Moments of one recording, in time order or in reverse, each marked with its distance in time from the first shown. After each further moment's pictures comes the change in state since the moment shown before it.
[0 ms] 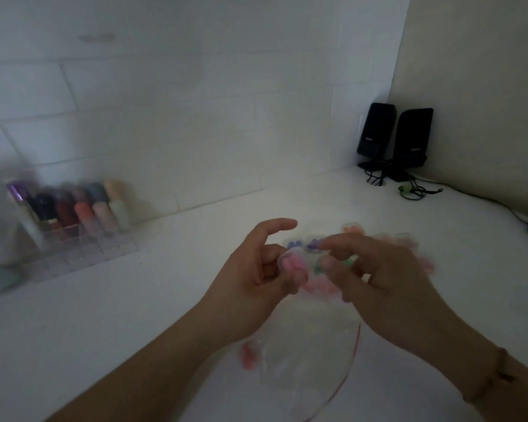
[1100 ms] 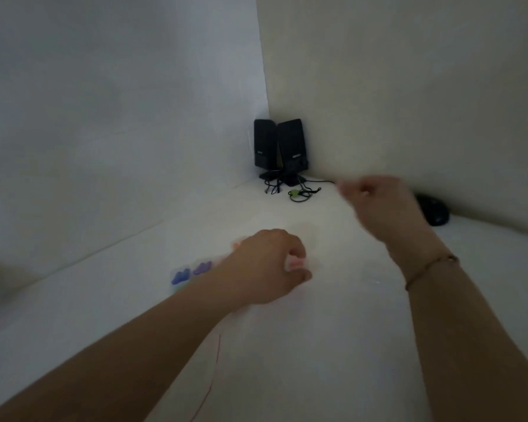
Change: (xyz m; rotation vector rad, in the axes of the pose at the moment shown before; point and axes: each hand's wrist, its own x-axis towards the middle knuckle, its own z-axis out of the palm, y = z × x) left_hand 0.112 0.016 0.152 1.087 -0.421 0.121; right_hand 0.016 0.094 -0.160 -0.064 0.486 0.503
